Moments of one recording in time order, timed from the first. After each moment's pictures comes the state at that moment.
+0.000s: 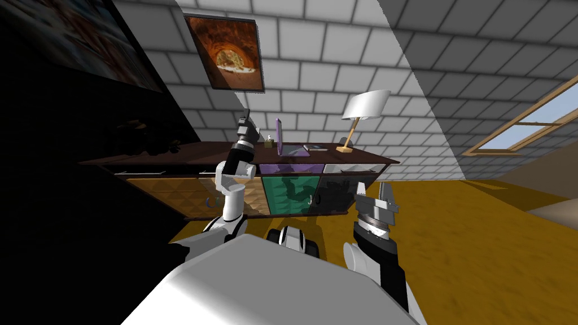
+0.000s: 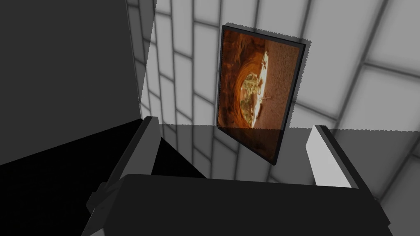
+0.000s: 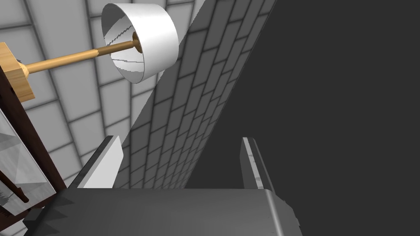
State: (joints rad) left arm -0.38 0.25 0.22 -2.34 -0.16 0.39 0.23; right arm 0.51 0.04 0.00 -2.26 0.00 -0.57 -0.07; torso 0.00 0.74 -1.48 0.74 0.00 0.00
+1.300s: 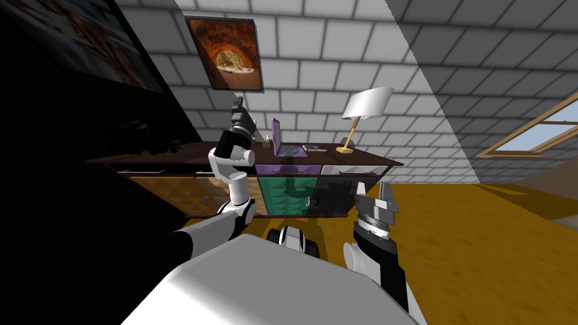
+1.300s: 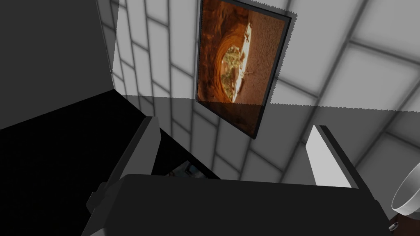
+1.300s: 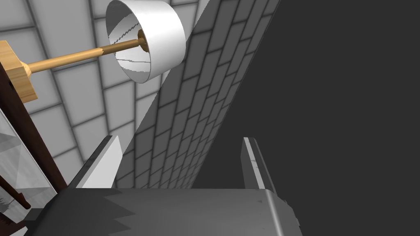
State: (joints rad) left arm -0.62 0.24 0.28 -2.33 -0.20 0.71 0.26; right arm 0.51 0.04 0.00 -2.26 0.00 -0.57 -0.07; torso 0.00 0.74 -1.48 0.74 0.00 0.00
